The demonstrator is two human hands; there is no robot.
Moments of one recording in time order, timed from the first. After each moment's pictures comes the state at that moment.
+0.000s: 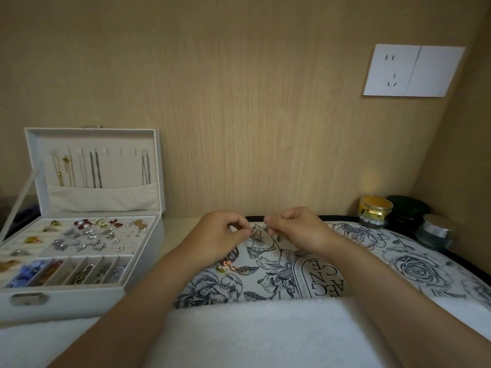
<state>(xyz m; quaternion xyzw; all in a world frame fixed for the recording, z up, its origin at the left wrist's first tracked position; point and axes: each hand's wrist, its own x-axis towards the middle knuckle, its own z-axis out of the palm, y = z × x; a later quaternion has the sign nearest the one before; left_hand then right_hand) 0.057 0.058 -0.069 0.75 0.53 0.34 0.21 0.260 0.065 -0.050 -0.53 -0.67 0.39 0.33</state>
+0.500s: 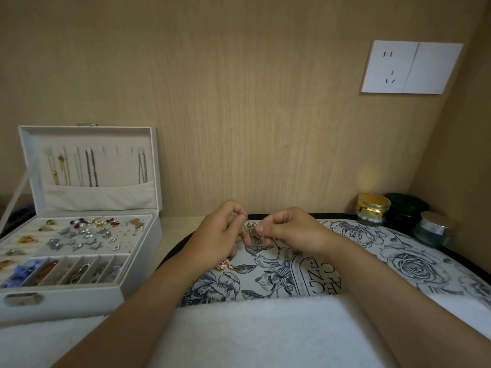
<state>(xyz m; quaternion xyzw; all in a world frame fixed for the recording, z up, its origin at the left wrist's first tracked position) 0.067 0.049 -0.074 0.71 0.47 0.43 0.32 0.259 0.056 -0.044 -0.48 -0.70 0.44 0.29</state>
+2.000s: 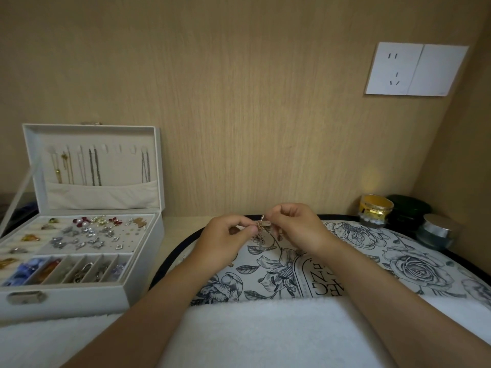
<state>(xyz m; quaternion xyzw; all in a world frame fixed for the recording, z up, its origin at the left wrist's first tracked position) 0.071 0.053 -0.087 0.66 0.52 0.46 0.31 0.255 0.073 -0.061 -0.47 -0.66 0.42 0.41</state>
